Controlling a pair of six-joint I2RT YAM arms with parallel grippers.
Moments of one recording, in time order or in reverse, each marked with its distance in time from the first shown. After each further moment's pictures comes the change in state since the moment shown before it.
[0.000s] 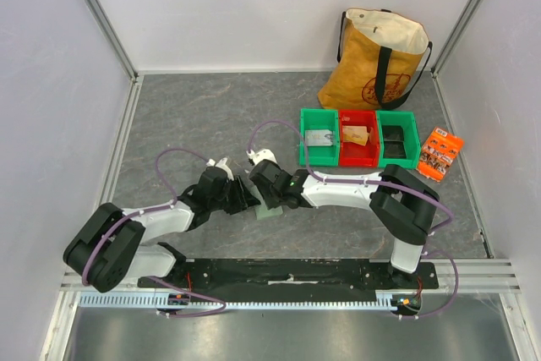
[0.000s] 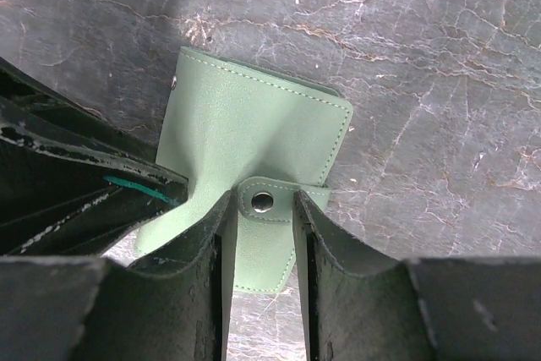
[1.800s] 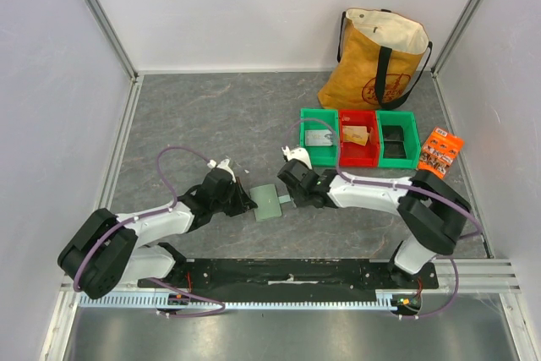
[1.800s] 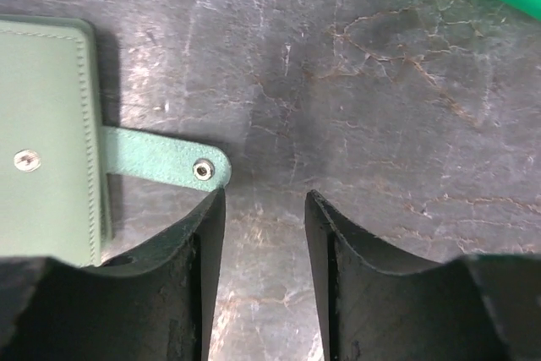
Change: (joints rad) left arm -0.065 -0.050 0.030 -0.129 -0.121 0.000; right arm -0.111 -0.157 -0.203 -0.066 0.097 0.080
